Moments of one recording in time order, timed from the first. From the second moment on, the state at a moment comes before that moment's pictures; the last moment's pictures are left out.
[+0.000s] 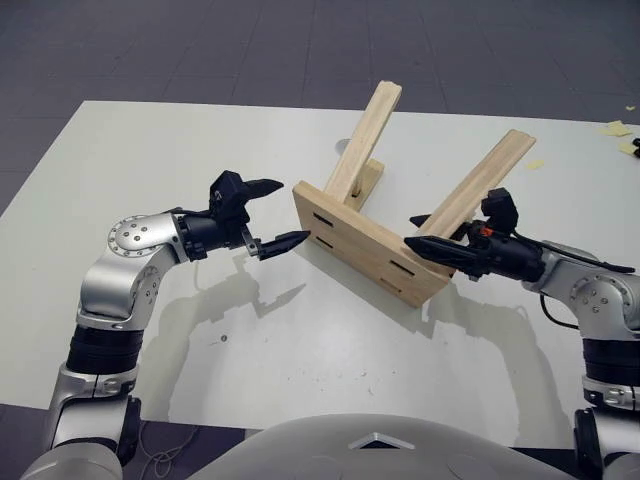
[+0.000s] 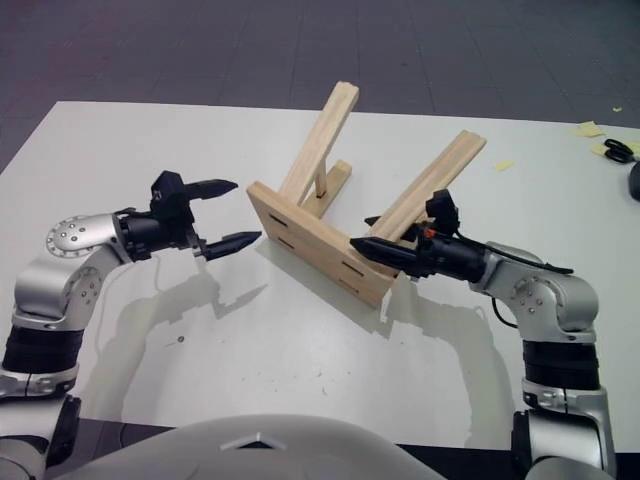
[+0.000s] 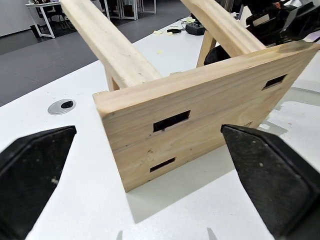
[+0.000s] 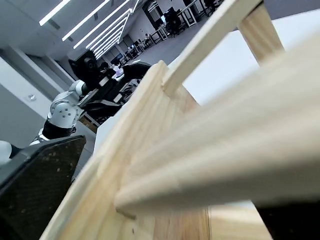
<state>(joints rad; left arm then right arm) -0.23 0.60 -0.03 -0.21 -0.48 0.45 -0.97 -0.14 -0.73 -0.23 0.02 0.99 1.00 1.05</state>
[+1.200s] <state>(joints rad) -0.20 0.56 -0.16 -0.35 -0.51 0.57 -1.06 0.10 -0.71 -0.13 0.00 0.45 0.32 1.10</state>
